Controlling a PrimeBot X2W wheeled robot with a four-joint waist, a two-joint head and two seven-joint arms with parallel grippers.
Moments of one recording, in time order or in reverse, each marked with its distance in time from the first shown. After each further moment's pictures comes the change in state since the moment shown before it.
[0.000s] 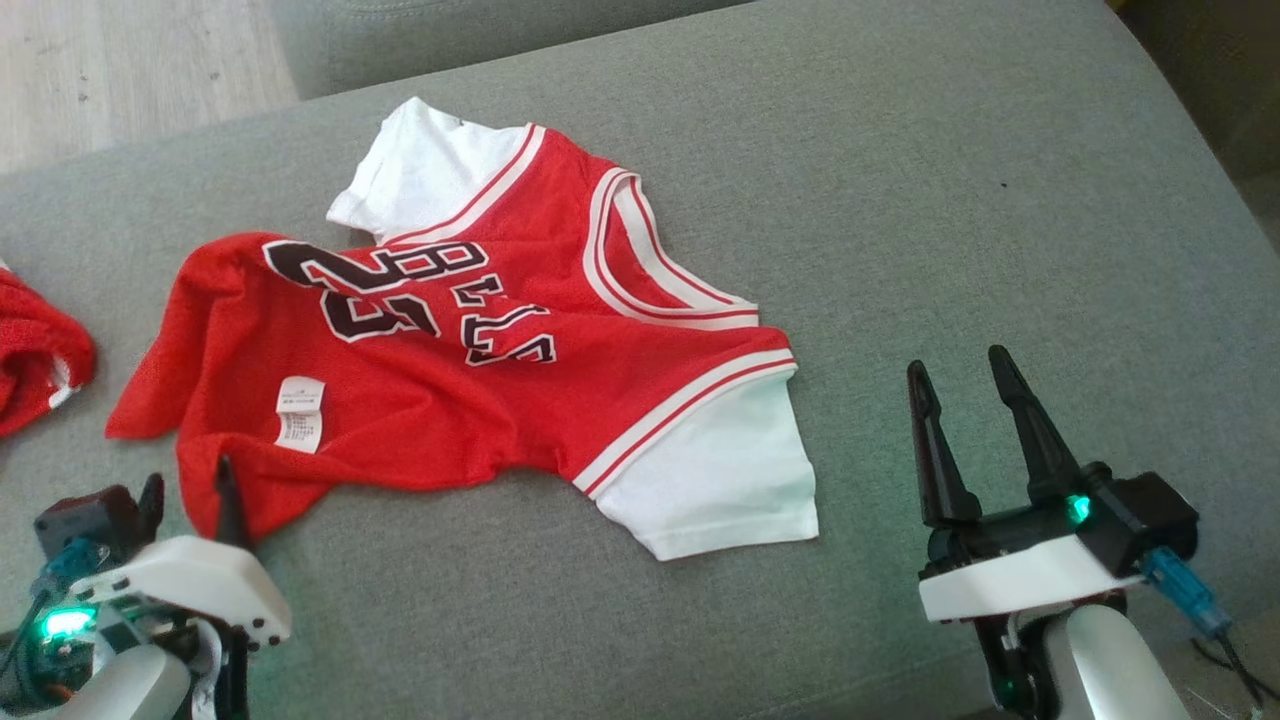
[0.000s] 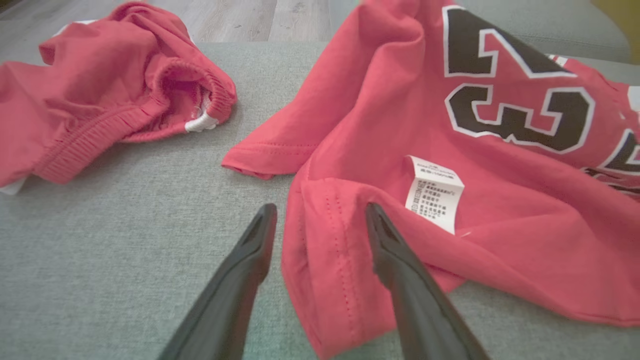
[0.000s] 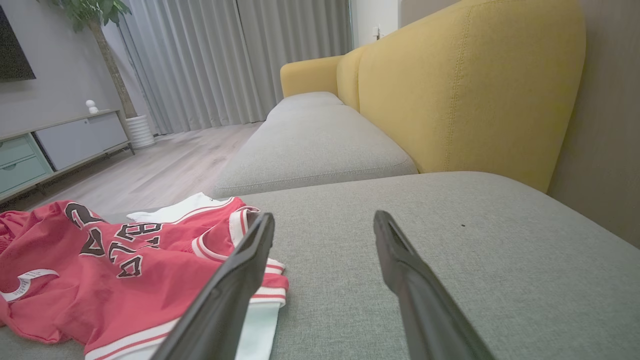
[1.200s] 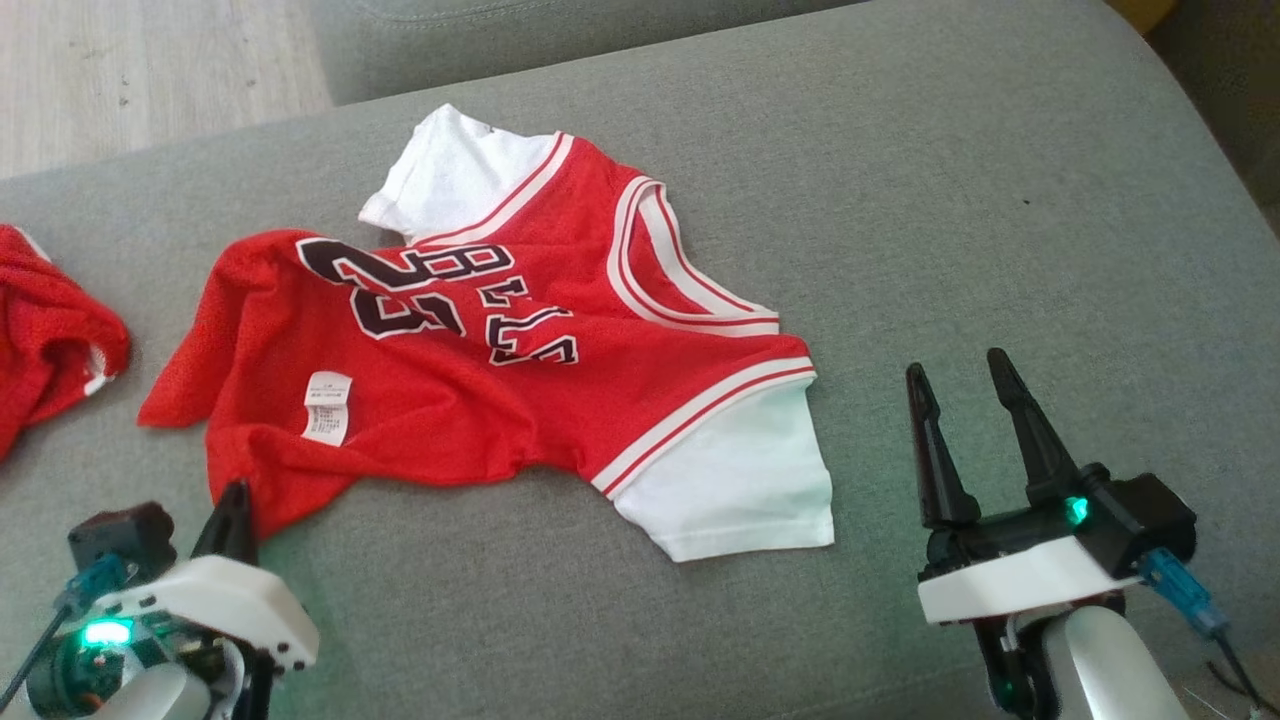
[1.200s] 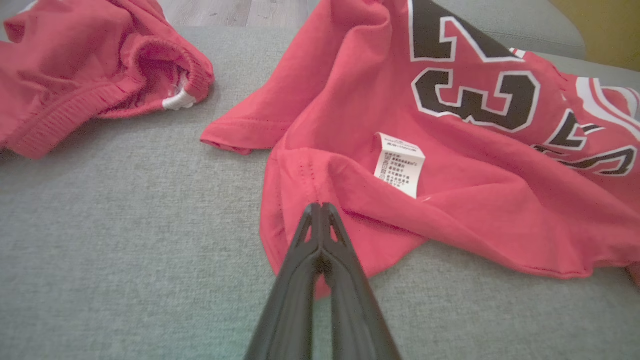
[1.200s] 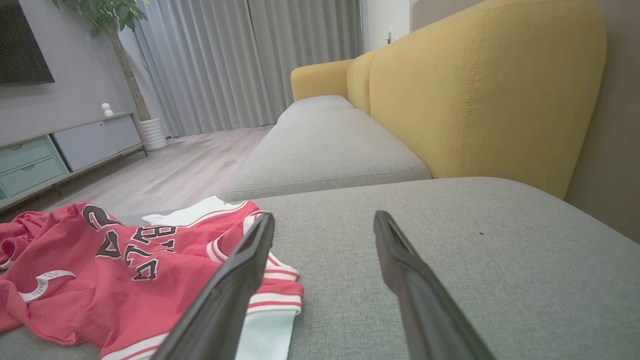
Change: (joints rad) left arm 0.020 -0.003 -0.033 -0.028 -0.020 -0.073 0.009; right arm 0.001 0.000 0.001 0.005 0.000 0.000 0.000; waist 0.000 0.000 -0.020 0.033
